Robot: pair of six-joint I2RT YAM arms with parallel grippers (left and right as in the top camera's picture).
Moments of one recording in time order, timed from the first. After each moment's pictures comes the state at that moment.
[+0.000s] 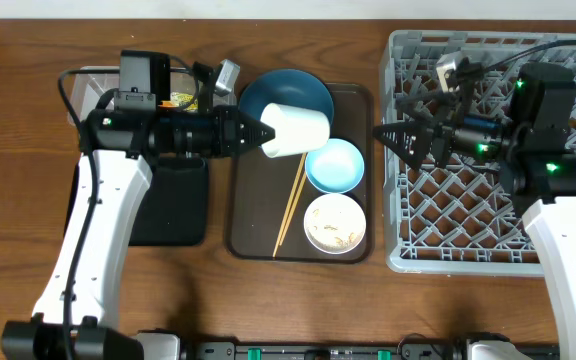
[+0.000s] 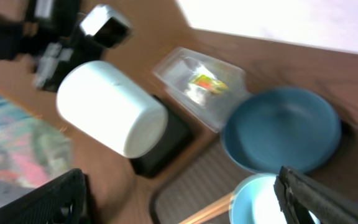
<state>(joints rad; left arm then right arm) -0.08 1.50 1.38 -0.89 1.07 -0.20 0.02 1.32 1.16 -0.41 -1.11 0.04</state>
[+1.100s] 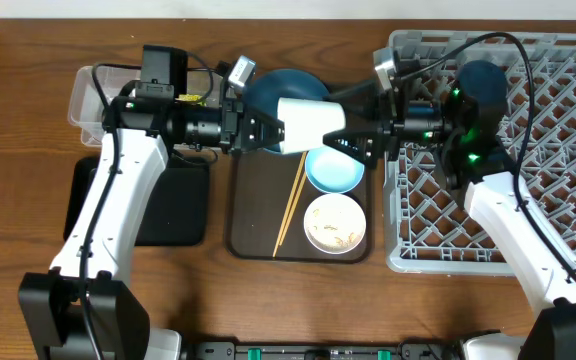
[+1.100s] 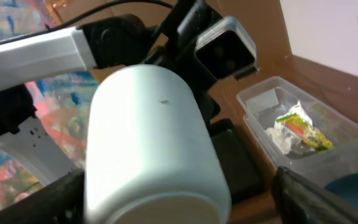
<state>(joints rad) -0.11 1.62 1.38 -0.84 1.45 -0.20 0.23 1.50 1.05 0.44 -1.30 0.46</state>
